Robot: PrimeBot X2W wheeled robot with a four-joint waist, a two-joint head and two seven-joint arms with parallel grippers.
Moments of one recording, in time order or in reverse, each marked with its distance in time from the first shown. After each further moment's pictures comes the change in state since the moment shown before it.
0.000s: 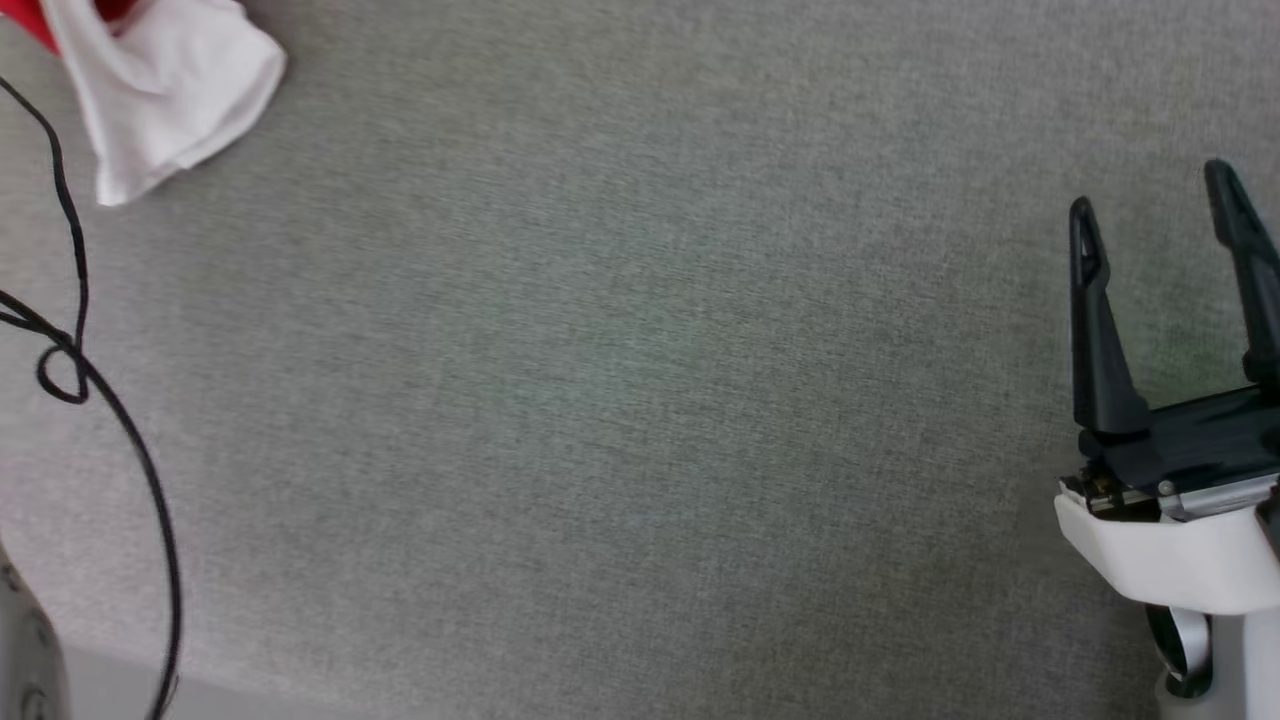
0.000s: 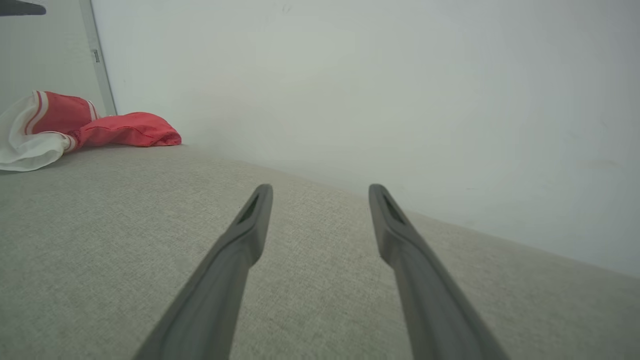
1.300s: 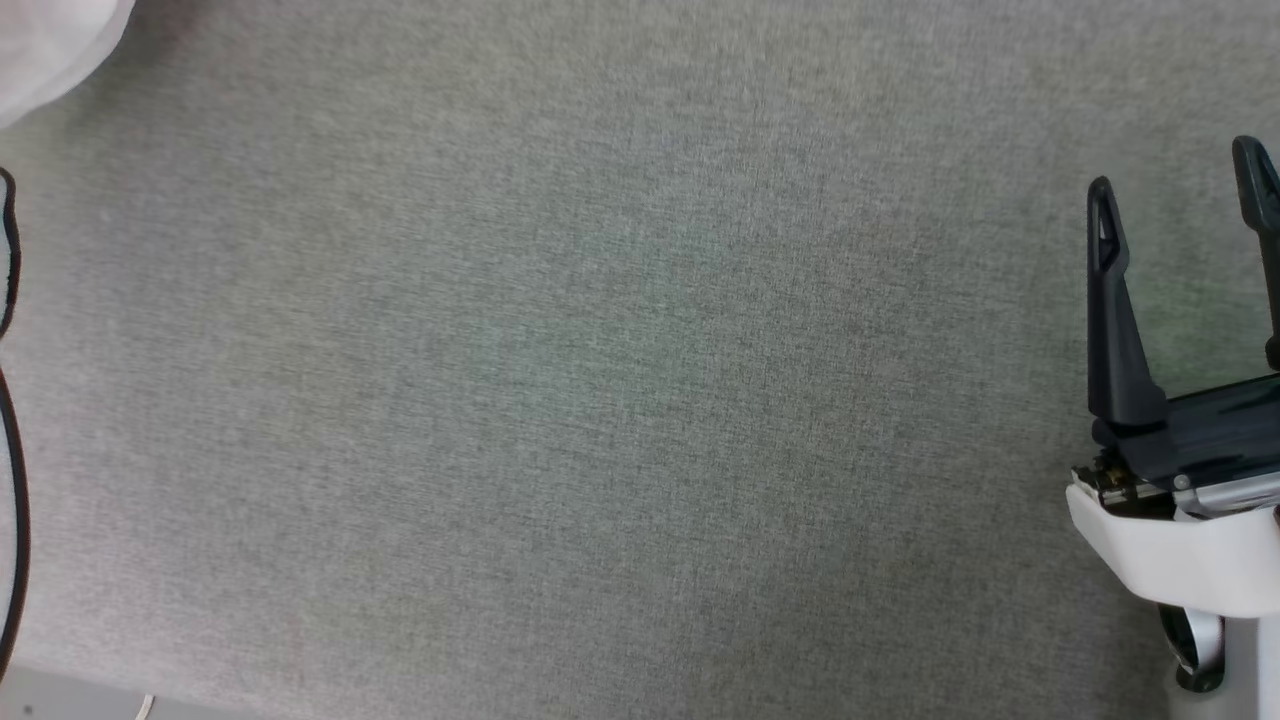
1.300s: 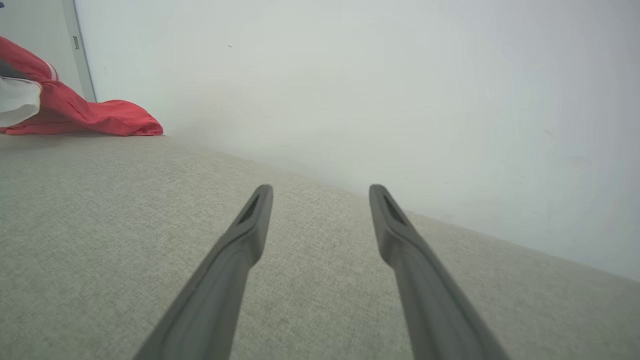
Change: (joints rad) left arm -0.194 0.234 -0.469 0.240 -0.373 0.000 0.504; right arm -0.016 -0.008 -0.004 -0.042 -0.015 0.000 0.000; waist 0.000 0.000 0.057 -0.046
